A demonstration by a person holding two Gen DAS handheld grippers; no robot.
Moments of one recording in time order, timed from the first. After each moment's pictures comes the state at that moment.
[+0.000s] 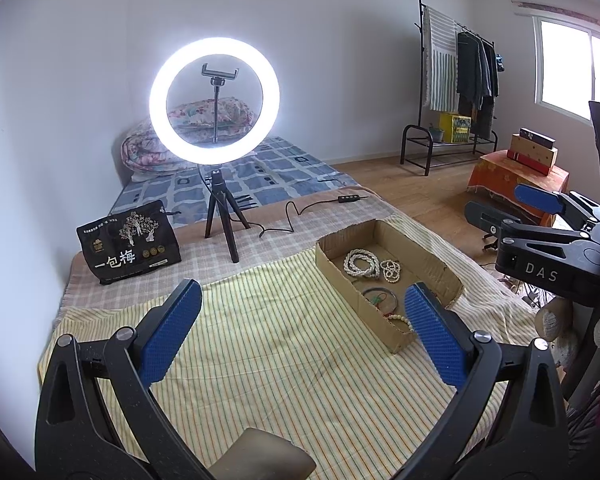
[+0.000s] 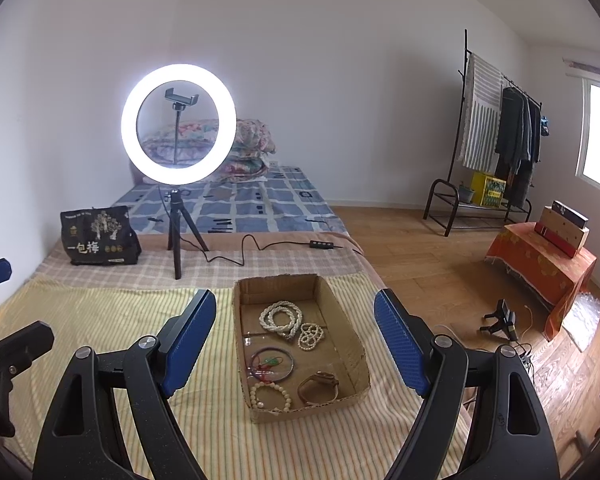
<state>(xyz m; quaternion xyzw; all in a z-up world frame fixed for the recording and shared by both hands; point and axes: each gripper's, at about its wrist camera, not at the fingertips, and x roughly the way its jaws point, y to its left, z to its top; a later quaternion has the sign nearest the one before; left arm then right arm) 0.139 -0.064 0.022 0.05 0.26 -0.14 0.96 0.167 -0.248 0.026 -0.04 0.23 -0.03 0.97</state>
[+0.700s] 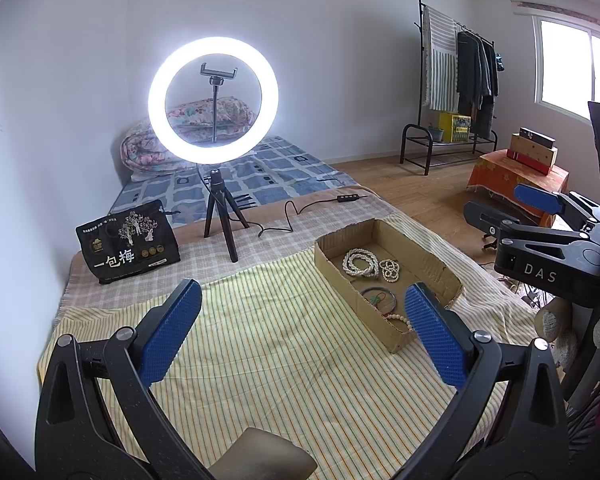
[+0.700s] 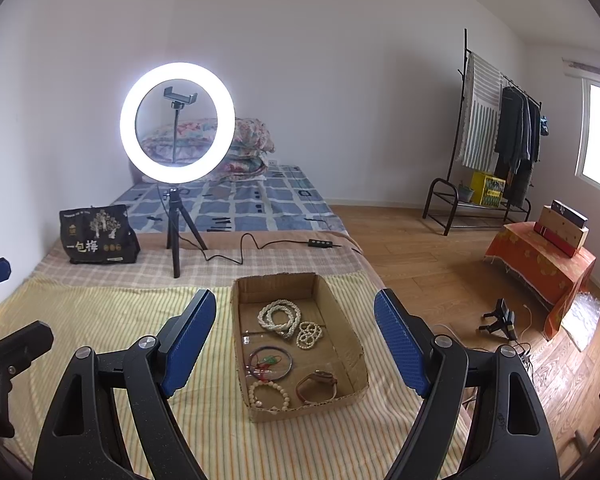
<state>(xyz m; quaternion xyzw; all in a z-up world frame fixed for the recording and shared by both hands) 0.139 -0.065 0.021 0.05 0.26 -0.14 0.96 0.165 -0.251 0.026 -0.04 0.23 -0.03 0.97</state>
